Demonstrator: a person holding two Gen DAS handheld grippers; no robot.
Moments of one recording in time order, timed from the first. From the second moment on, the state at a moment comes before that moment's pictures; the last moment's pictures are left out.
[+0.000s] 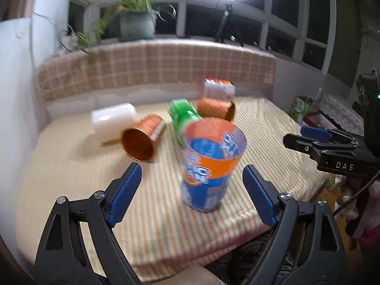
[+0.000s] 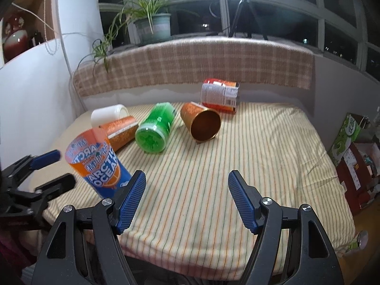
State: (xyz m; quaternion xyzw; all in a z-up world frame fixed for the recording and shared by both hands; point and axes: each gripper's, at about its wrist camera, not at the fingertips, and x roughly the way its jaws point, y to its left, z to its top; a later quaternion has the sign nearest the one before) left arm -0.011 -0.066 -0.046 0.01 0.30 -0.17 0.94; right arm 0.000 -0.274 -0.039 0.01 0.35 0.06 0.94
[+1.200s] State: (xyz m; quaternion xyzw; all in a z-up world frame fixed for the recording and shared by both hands) left arm -0.049 -0.036 -0.014 0.03 0.18 -0.03 0.98; right arm -0.029 -0.267 -0.017 -0.02 0.22 -0.05 0.97
